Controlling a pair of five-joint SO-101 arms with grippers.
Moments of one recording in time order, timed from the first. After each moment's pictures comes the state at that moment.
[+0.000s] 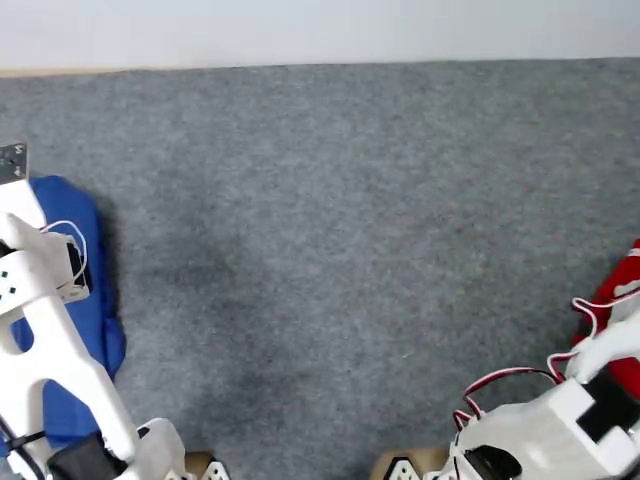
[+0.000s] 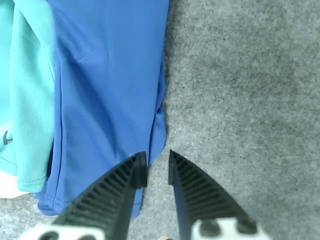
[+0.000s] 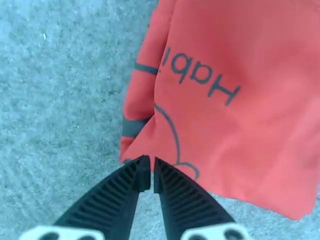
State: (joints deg) left arm -34.4 -19.0 11.6 98.9 -4.6; right arm 49.3 8.5 5.5 72.8 31.9
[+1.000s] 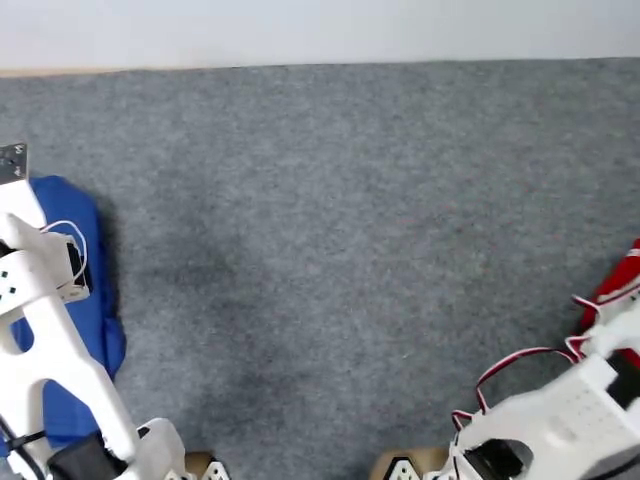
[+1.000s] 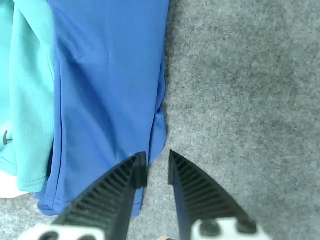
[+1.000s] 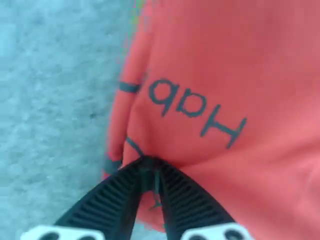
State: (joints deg) left arm -34.4 -19.0 11.6 98.9 -4.6; right arm 47.9 21.7 5.4 64.7 31.8
